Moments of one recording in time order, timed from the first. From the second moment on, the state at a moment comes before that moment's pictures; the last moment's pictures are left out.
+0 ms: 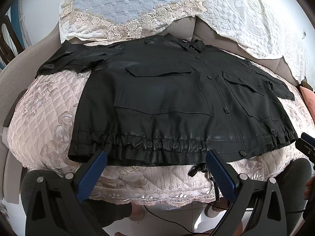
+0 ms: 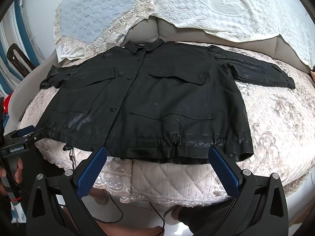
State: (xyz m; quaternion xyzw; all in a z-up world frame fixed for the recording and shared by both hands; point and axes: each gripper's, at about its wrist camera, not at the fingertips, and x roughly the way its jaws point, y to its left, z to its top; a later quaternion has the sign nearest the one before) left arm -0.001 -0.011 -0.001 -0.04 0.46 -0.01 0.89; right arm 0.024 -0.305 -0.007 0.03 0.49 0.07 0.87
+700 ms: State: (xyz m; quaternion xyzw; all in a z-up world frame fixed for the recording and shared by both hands) left arm -0.005 -0.007 0.000 -0.05 0.45 -0.03 0.89; right arm 0.023 -0.297 0.000 0.02 0.49 0.07 0.87
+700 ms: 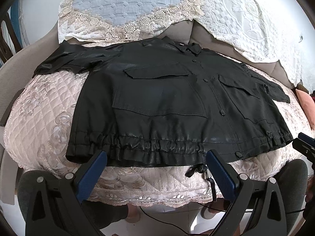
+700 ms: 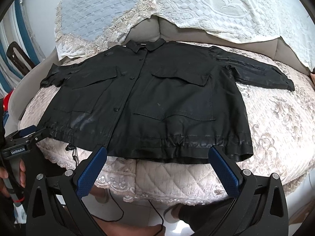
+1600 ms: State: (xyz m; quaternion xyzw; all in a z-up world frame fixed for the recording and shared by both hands) left arm -0.002 0.006 -0.003 -0.06 0.45 -0.03 0.89; right arm 0.033 -0.275 0.000 0.01 0.50 0.05 0.87
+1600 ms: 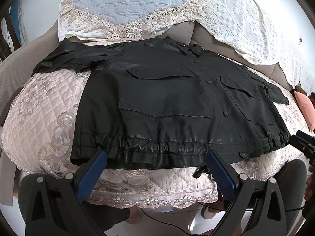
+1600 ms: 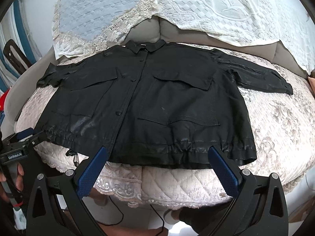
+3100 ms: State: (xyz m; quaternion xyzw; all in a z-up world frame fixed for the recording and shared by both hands) left arm 0.258 0.356 -0.038 -0.25 0.43 0.25 0.83; right arm 0.117 -0.212 -0.035 0.00 0.53 0.13 0.84
